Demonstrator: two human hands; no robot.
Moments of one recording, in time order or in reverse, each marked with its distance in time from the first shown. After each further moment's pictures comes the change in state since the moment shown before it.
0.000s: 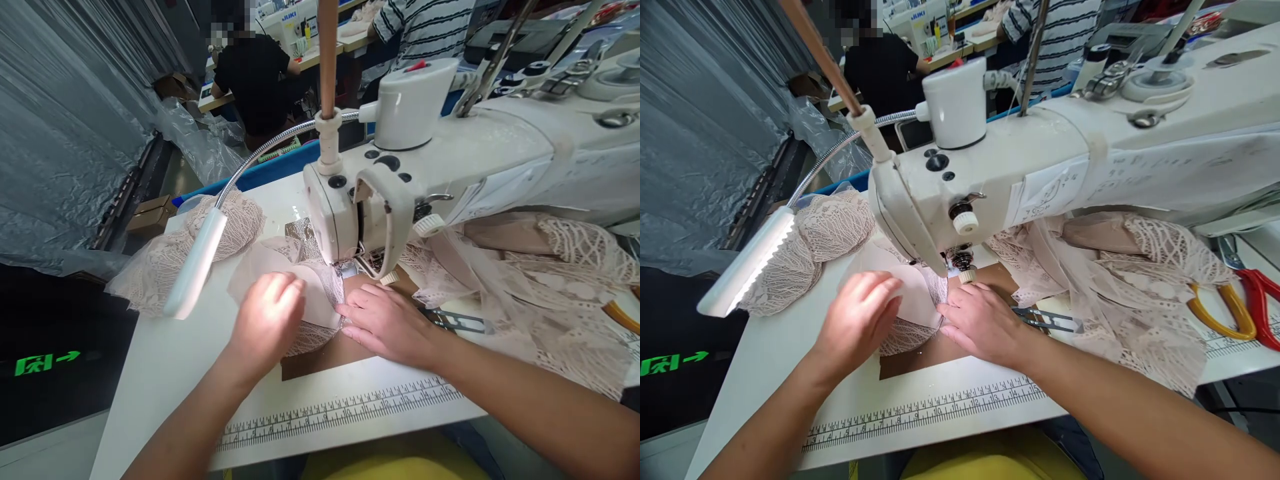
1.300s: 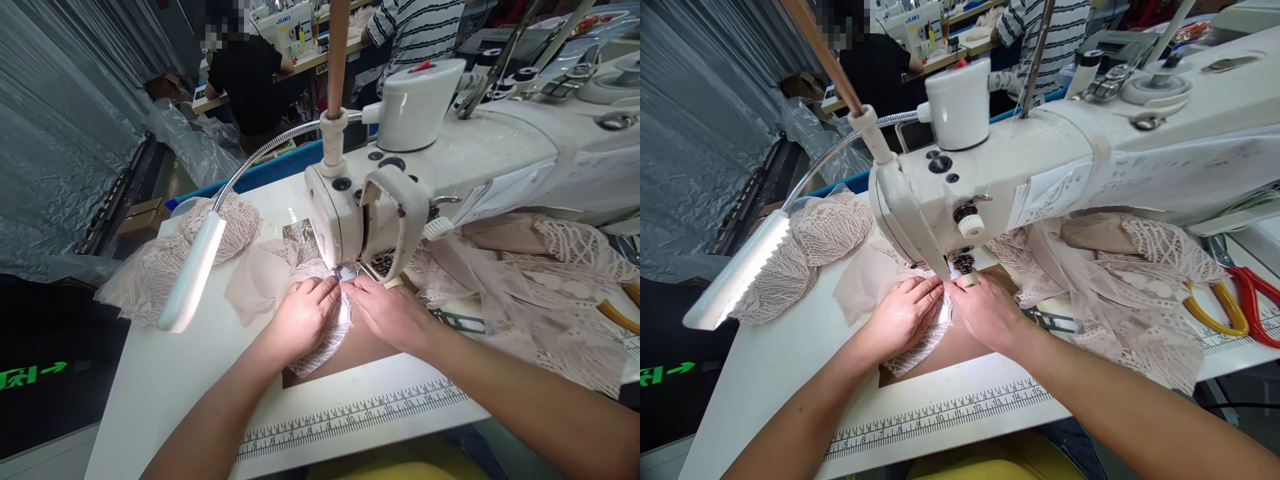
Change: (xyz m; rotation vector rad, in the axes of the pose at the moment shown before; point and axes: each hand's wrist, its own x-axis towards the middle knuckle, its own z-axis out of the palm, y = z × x) left_hand 0.015 -0.001 0.058 -0.004 -0.169 0.291; right_hand 0.013 0.004 0.000 -0.228 0.093 0.213
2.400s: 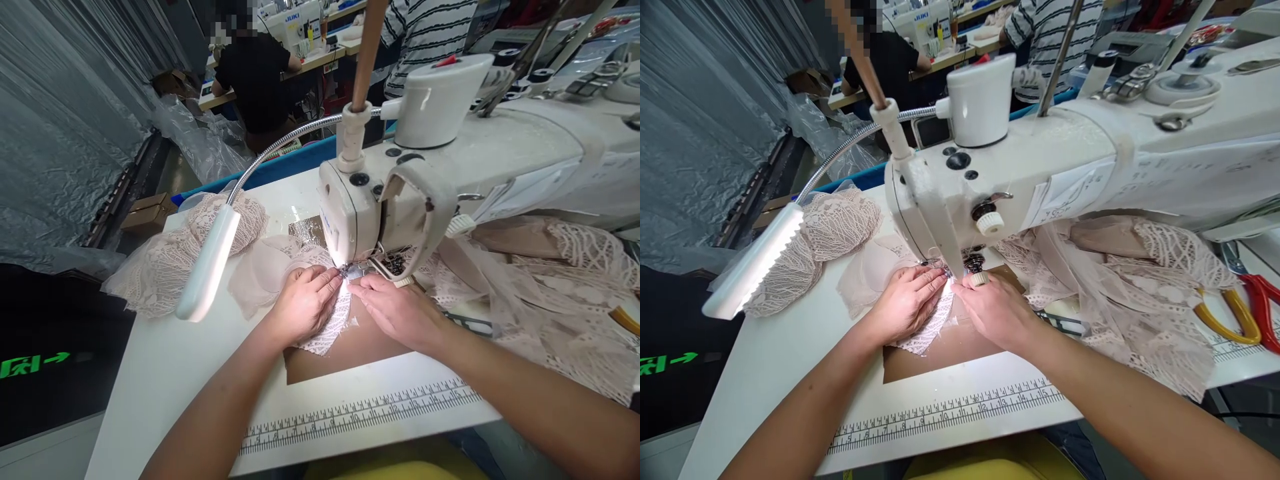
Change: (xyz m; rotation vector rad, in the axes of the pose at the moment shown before) left_hand 0.003 -0.017 0.003 -0.065 0.079 0.001; right_hand -0.003 0.011 0.006 0.104 0.067 -0.096
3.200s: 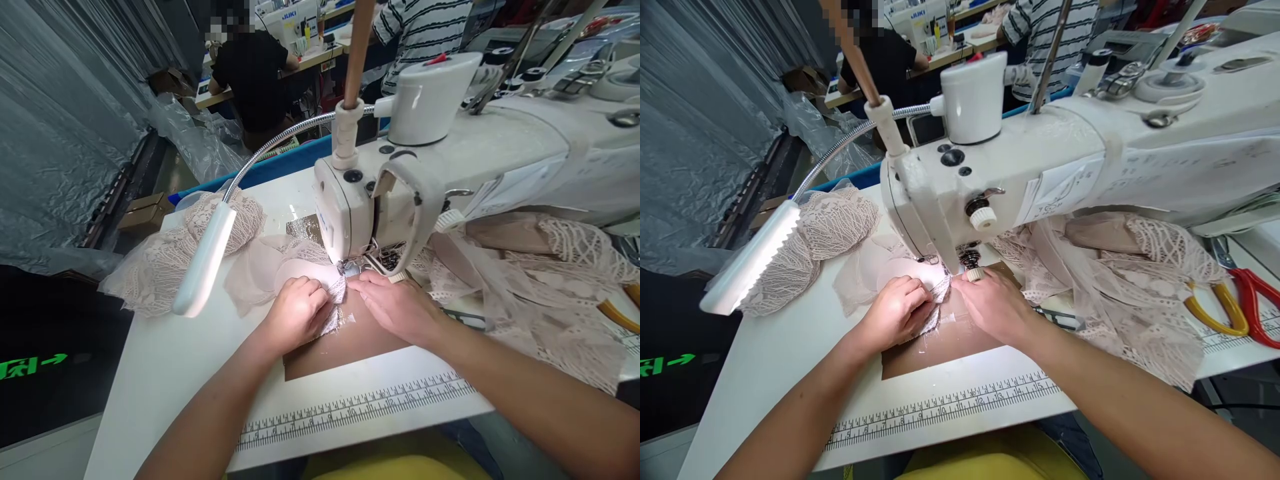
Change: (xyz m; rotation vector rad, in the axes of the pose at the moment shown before) left_hand -0.010 0.013 -0.012 -0.090 -0.023 -0.111; right_hand 0.001 0.000 -0.003 0.076 0.028 0.061
